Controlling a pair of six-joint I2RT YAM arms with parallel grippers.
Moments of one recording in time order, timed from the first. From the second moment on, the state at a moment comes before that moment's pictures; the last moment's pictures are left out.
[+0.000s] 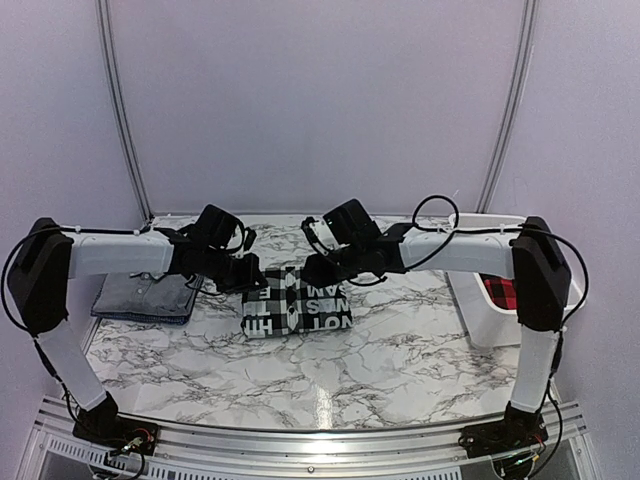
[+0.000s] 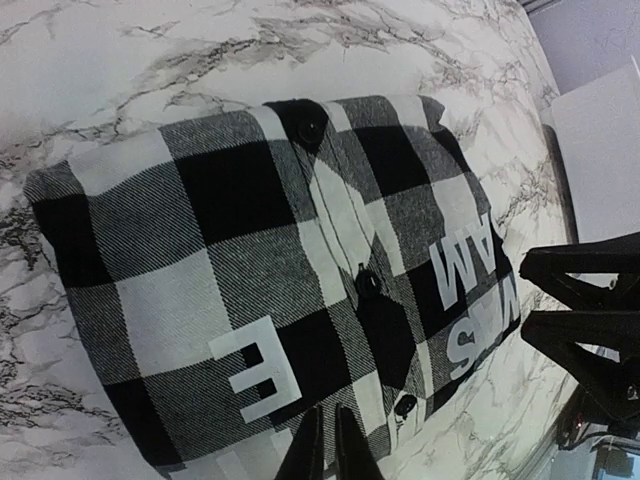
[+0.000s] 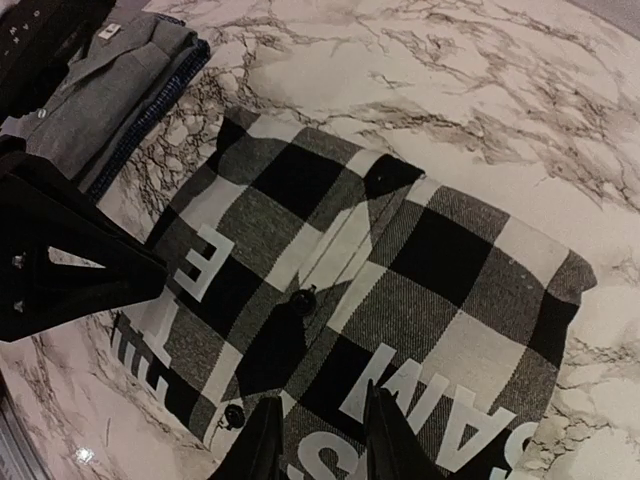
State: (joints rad) left arm -0.60 1.71 1.12 -0.27 0.25 -0.58; right arm 0.82 1.94 1.49 -0.29 -0.07 0.31
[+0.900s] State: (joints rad) left arm -0.59 1.76 1.09 -0.23 0.23 -0.58; right arm 0.85 1.82 1.21 -0.20 0.04 0.38
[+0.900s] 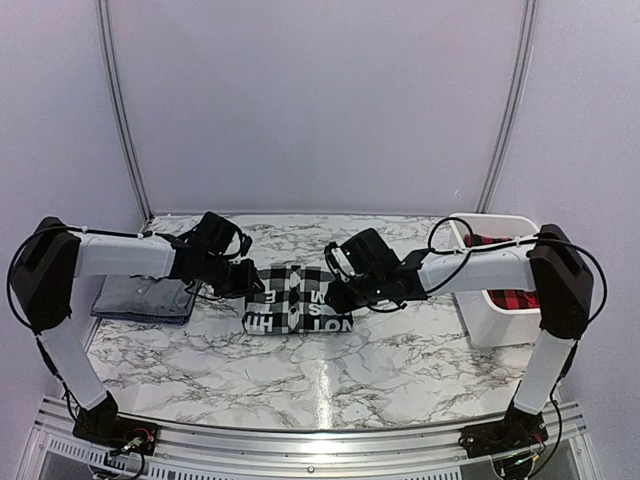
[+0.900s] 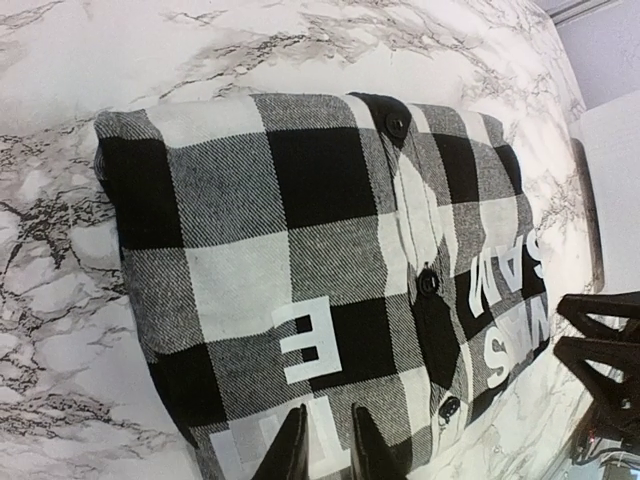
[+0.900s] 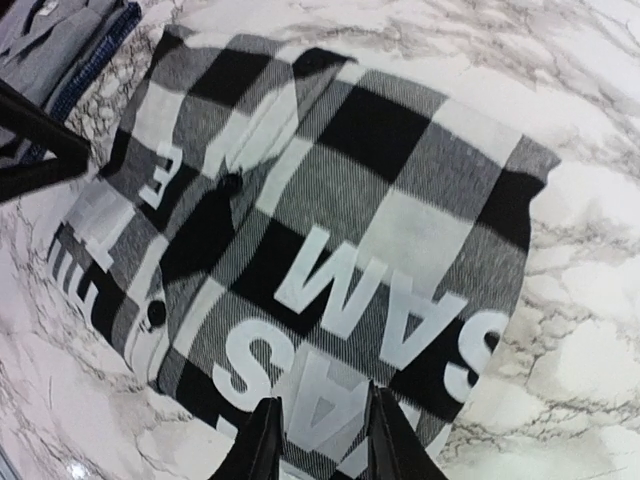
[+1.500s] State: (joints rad) left arm -0.62 1.68 0.82 -0.14 0.32 -0.61; right arm 0.86 1.82 1.04 -0.18 0.02 0.43
